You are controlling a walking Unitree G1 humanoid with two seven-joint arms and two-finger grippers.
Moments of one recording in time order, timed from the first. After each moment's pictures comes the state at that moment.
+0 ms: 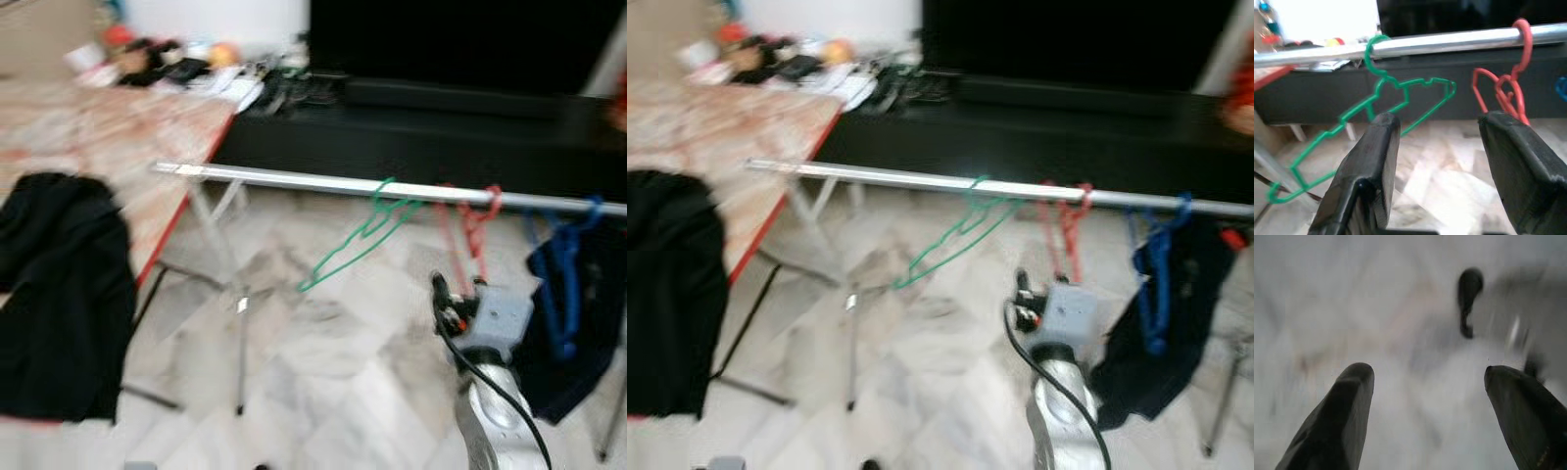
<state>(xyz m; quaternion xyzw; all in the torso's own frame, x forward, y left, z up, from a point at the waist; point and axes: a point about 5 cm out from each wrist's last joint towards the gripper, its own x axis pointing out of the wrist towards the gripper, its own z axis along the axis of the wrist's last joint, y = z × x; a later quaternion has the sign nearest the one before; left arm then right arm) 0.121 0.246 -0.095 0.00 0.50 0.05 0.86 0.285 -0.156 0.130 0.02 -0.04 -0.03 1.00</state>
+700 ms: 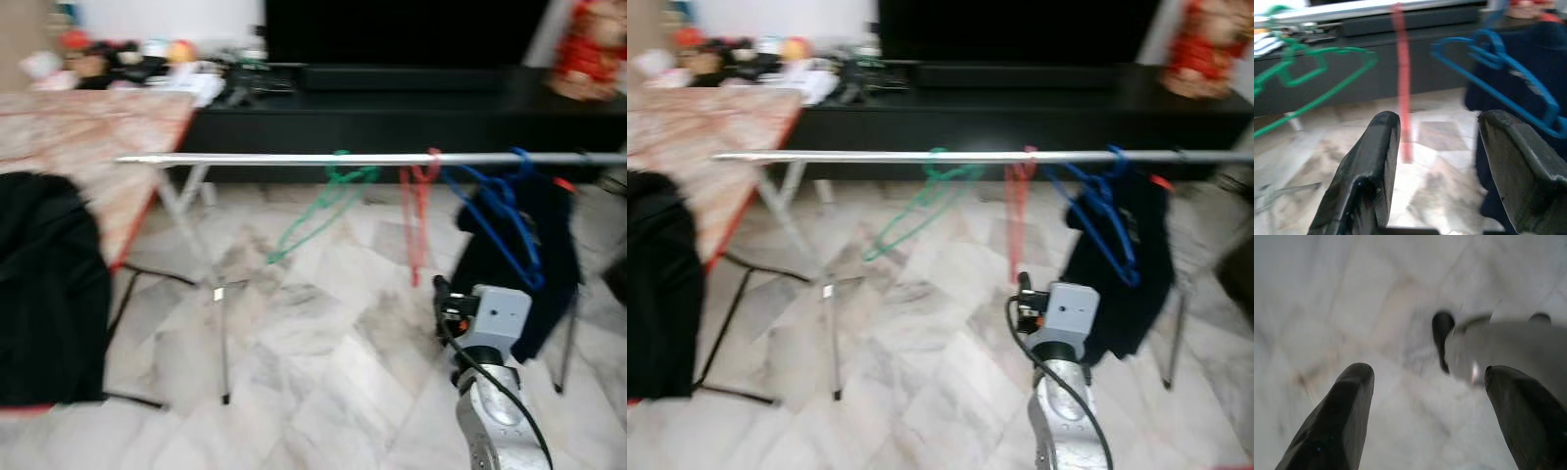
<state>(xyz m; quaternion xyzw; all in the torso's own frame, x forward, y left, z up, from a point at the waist) 0.142 0.243 -0.089 0.00 0.48 0.04 0.87 0.285 -0.167 0.120 0.02 -0.01 -0.05 1.00</state>
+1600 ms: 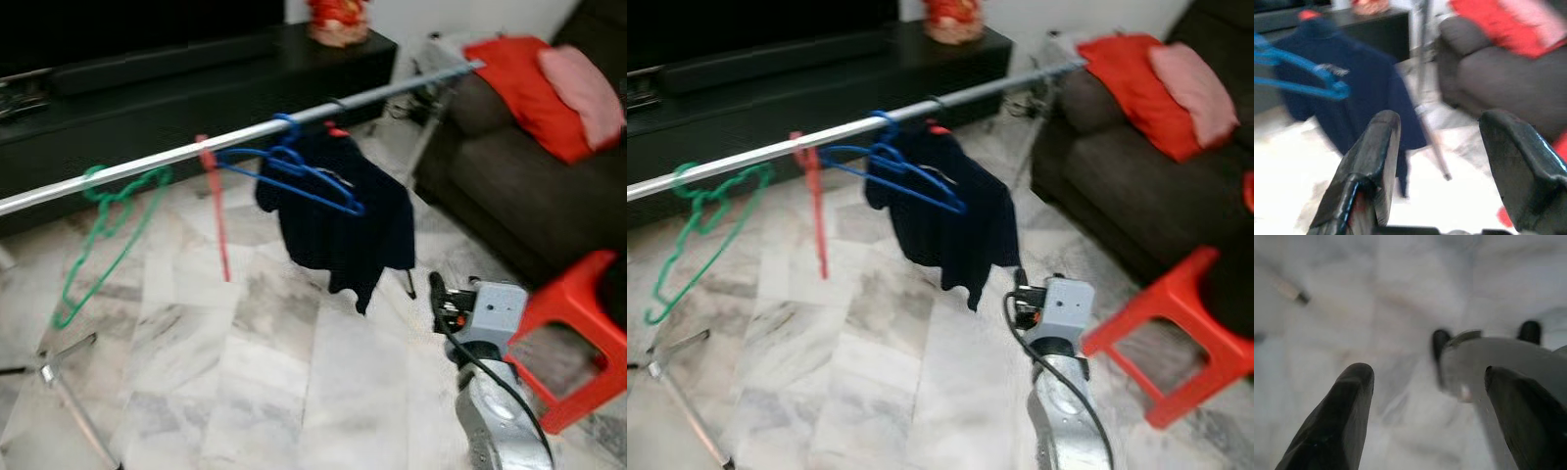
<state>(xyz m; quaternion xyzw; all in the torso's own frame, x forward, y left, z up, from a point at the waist) 0.153 0.223 -0.089 0.00 0.47 0.03 0.88 0.289 -0.175 0.125 0.02 -0.01 -0.06 1.00</state>
